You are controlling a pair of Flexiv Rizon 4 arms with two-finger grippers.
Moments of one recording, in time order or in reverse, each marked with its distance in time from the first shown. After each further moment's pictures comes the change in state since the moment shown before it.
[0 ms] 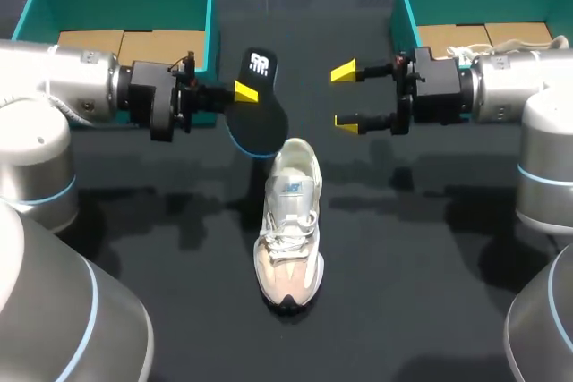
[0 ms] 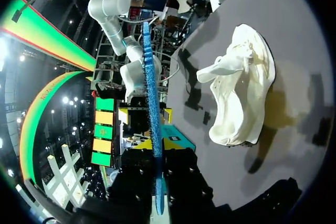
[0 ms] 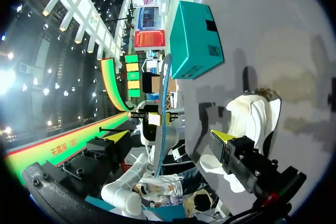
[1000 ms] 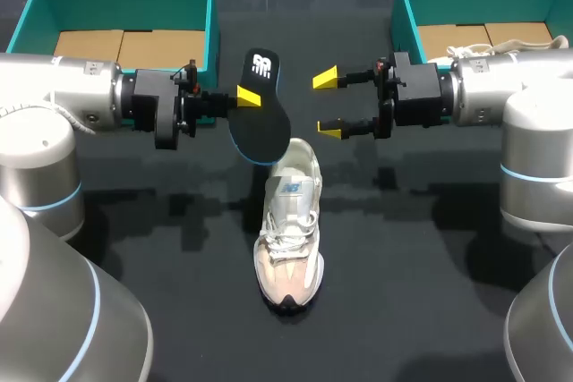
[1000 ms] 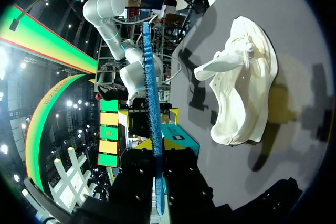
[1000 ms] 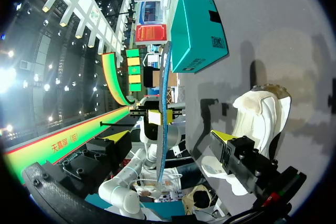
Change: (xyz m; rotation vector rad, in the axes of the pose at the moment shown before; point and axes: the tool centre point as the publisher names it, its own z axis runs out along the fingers) left arm 0.005 -0.001 0.004 -0.007 -0.035 0.041; right arm -0.003 -0.008 0.025 0.048 0.012 -0.011
